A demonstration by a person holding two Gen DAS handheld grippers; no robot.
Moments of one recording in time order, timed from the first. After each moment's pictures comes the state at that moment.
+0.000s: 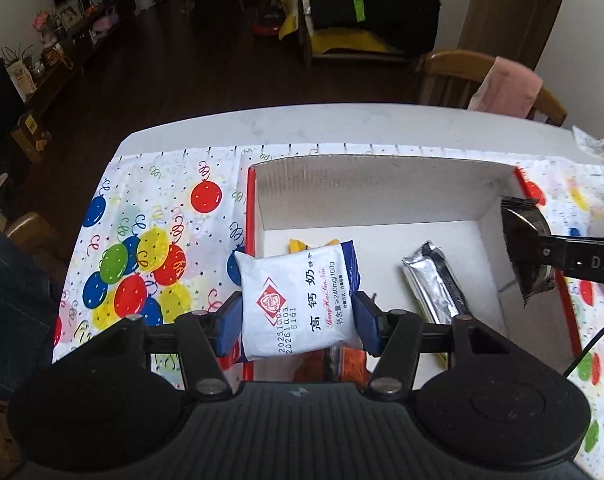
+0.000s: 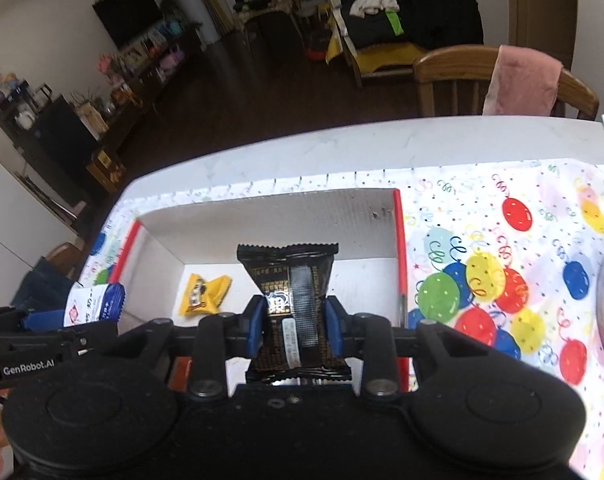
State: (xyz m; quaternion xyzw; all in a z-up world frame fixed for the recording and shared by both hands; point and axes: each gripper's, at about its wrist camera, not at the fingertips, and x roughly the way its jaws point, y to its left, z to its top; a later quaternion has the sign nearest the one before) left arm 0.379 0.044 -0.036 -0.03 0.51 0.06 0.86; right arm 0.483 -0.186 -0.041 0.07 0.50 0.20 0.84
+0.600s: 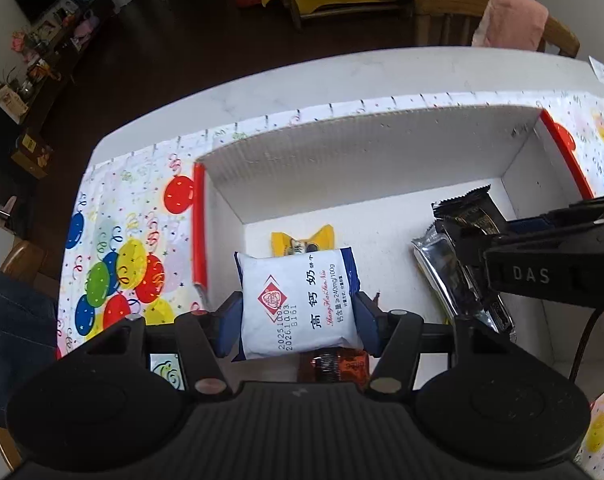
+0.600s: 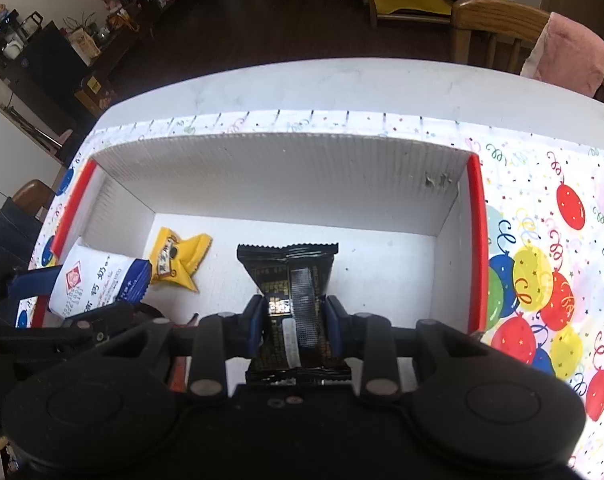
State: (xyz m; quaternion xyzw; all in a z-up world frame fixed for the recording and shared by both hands) left arm 0.424 0.009 -0.077 0.05 0.56 0.05 0.82; right arm 0.525 -0.142 -0.094 0.00 0.57 0.21 0.79
